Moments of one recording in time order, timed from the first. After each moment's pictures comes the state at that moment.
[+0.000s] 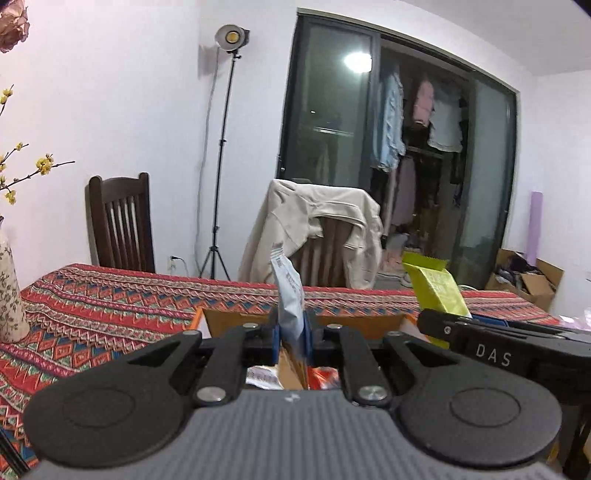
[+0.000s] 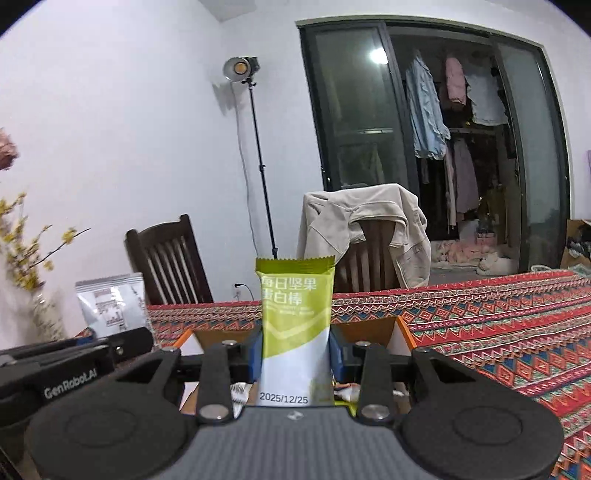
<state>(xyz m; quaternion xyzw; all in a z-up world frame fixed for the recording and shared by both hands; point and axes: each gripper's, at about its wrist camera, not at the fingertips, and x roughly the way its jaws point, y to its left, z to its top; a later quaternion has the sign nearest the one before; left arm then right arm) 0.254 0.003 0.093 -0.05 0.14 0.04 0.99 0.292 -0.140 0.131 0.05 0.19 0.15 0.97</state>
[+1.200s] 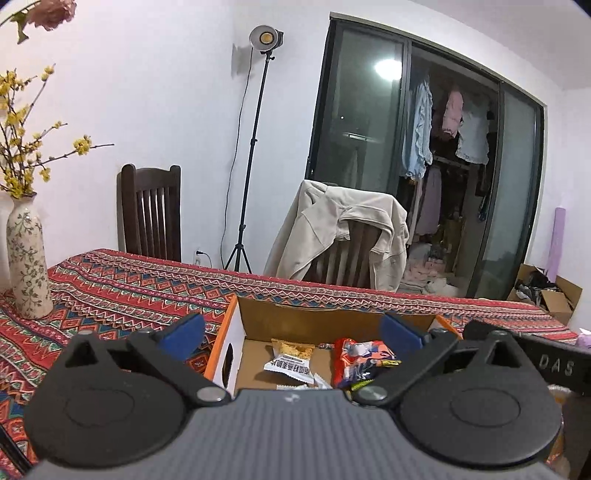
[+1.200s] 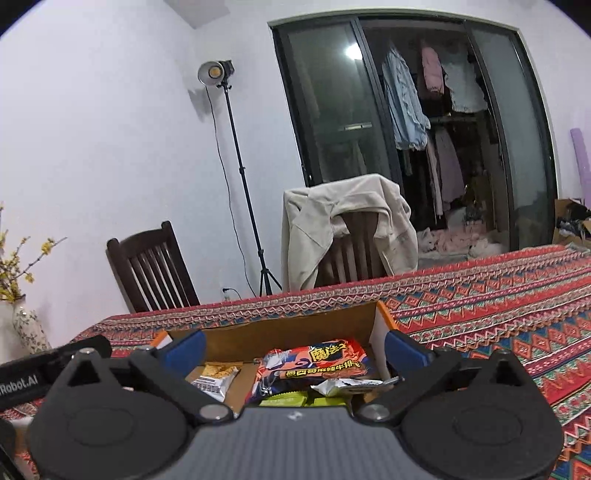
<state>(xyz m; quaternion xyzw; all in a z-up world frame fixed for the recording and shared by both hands) 0.227 0.025 0.082 -0.08 0.14 0.08 0.98 0.282 -0.163 0.109 0.07 0.18 0.14 0.97</state>
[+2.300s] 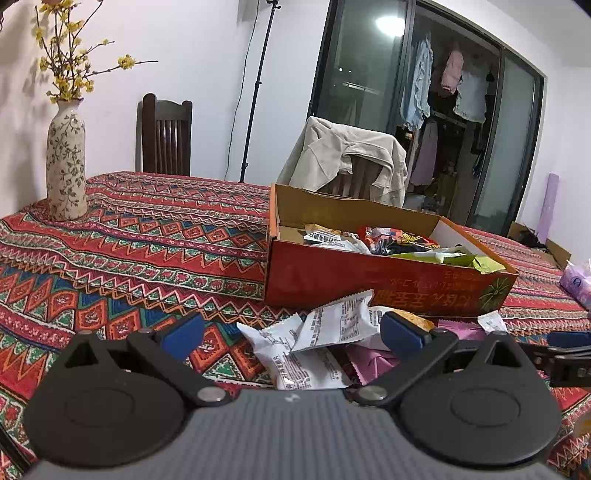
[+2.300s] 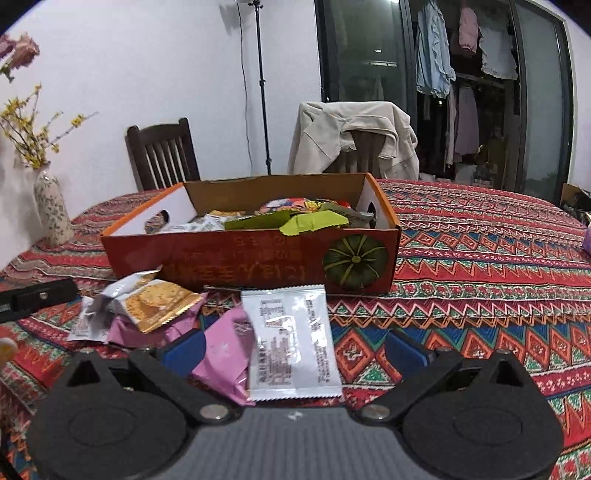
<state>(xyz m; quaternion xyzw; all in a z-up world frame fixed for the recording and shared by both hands) 0.135 0.065 0.000 -0.10 0.22 0.05 0.97 0.193 -0.179 0.042 -0.02 0.31 0.15 0.94</state>
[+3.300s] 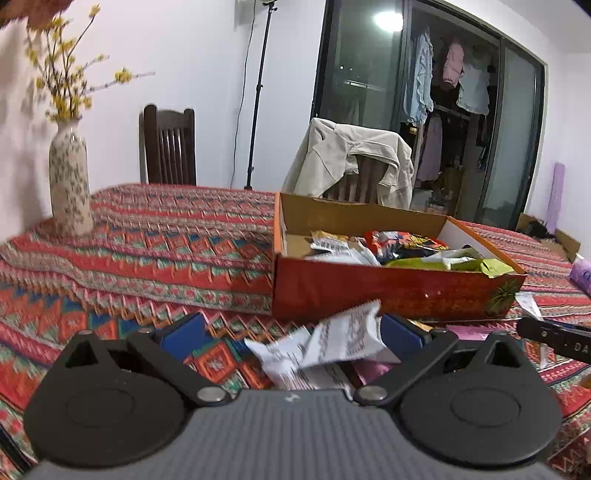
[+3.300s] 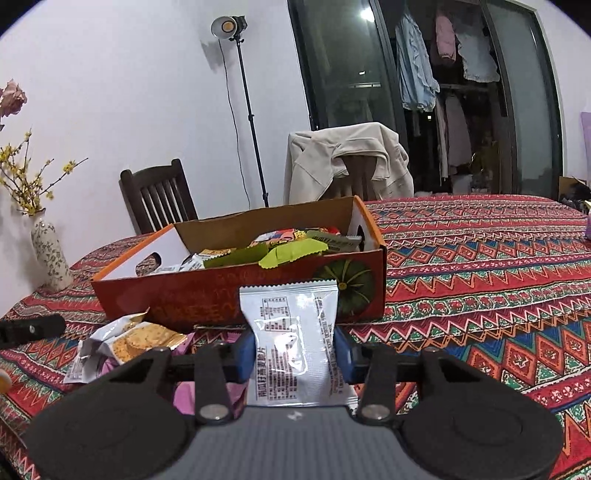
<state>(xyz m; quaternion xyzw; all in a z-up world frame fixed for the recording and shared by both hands) 0.144 0.061 0.015 -0.07 0.22 0.07 0.97 0.199 -0.202 0.037 0.04 0.25 0.16 0.95</state>
